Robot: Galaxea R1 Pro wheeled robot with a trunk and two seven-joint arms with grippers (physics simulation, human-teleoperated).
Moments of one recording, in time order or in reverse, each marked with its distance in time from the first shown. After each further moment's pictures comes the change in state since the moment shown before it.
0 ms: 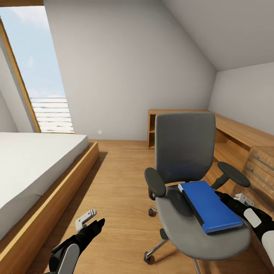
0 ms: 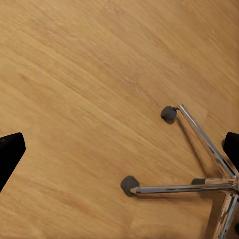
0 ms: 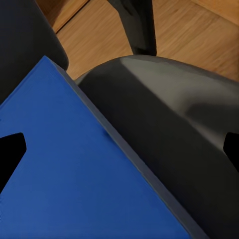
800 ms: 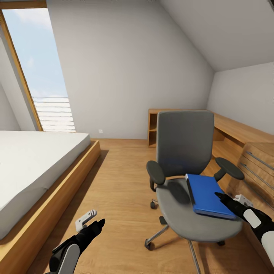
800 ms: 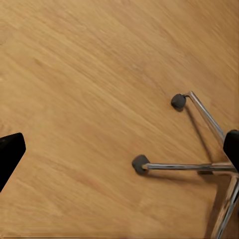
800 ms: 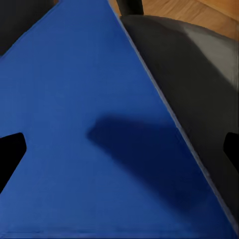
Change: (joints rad) left arm 0.000 0.000 0.000 0.008 -0.001 -0.004 -0.002; right arm 0.000 0.000 0.000 0.014 -0.003 -0.002 -0.001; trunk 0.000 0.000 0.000
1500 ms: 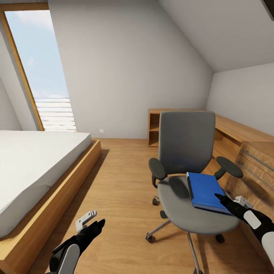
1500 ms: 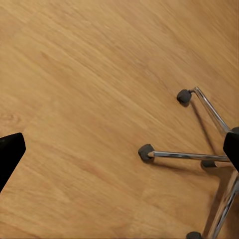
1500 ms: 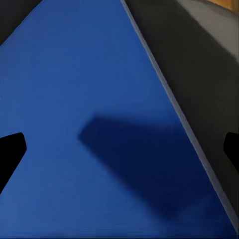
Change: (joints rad) left arm 0.000 0.000 0.000 0.002 0.002 0.001 0.000; right arm 0.000 -0.002 -0.002 0.024 -0.001 0.000 0.001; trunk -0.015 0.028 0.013
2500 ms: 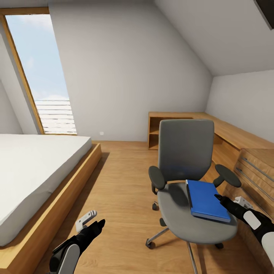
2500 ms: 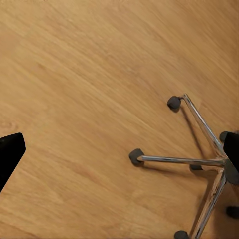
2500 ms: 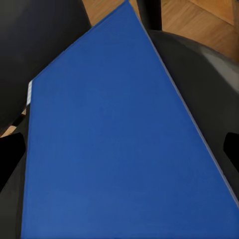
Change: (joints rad) left arm 0.000 0.000 0.000 0.001 0.000 0.000 0.000; right arm 0.001 0.000 0.004 0.003 0.010 -0.002 -0.002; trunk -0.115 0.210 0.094
